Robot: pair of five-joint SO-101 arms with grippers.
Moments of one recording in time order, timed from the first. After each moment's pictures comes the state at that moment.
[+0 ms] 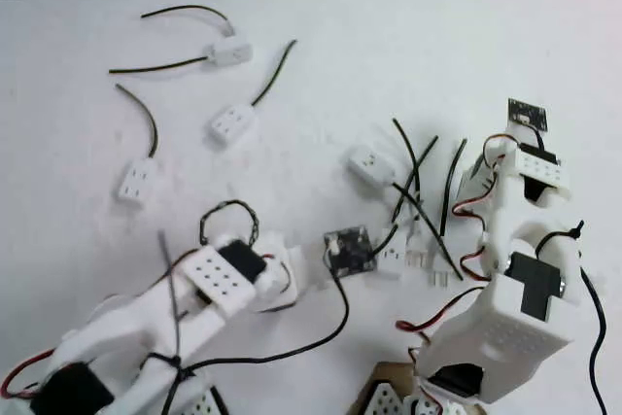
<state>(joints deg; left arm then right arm) 36.2 -30.2 65.0 46.9 -32.3 22.2 15.1 21.1 55.2 6.5</state>
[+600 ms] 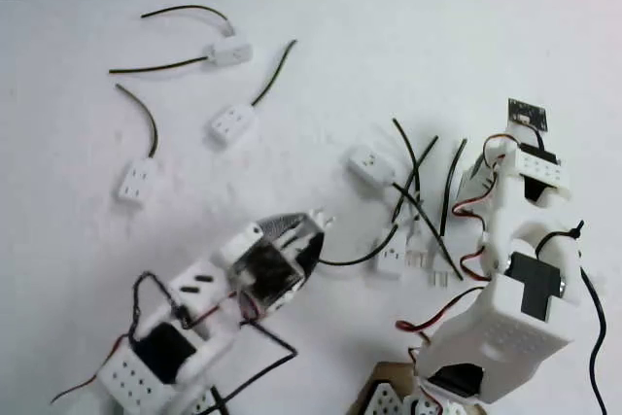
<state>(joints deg) 36.2 -100.4 95.4 32.1 -14.2 22.2 15.1 21.1 55.2 6.5</state>
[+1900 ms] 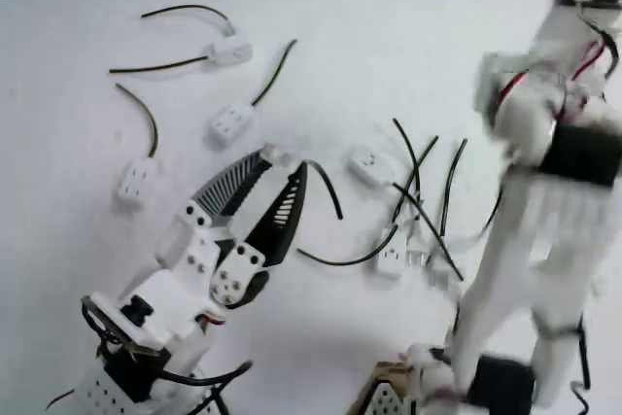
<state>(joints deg) 36.1 -104.0 85.2 1.5 -0.6 2.5 -24.2 -22.0 81.7 6.5</state>
